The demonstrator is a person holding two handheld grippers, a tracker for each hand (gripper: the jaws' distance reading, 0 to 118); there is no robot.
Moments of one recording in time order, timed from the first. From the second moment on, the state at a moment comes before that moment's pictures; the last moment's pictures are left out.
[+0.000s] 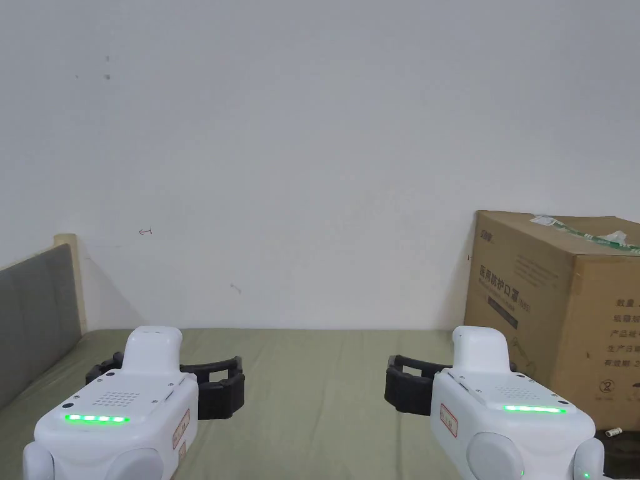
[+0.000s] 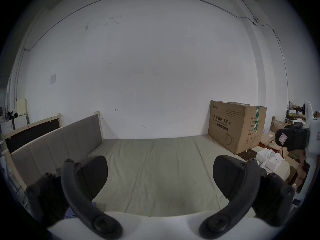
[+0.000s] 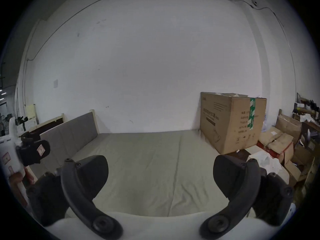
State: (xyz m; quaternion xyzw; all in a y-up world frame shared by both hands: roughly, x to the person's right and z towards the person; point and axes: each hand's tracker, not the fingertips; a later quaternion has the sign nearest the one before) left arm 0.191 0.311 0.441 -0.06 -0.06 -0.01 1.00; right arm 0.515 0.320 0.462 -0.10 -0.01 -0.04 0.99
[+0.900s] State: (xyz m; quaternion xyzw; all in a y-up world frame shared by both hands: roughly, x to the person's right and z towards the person) left arm 0.187 0.306 0.444 -0.07 -0.07 0.01 1.00; right arm 0.517 0.320 0.469 -0.12 -0.02 -0.07 0.99
